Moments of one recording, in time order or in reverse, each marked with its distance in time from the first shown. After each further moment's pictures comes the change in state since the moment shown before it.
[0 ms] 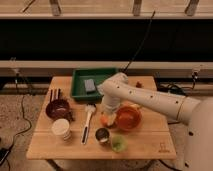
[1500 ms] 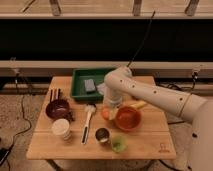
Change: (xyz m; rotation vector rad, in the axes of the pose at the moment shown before) arm 0.012 -0.016 -0.052 0.026 0.004 0.011
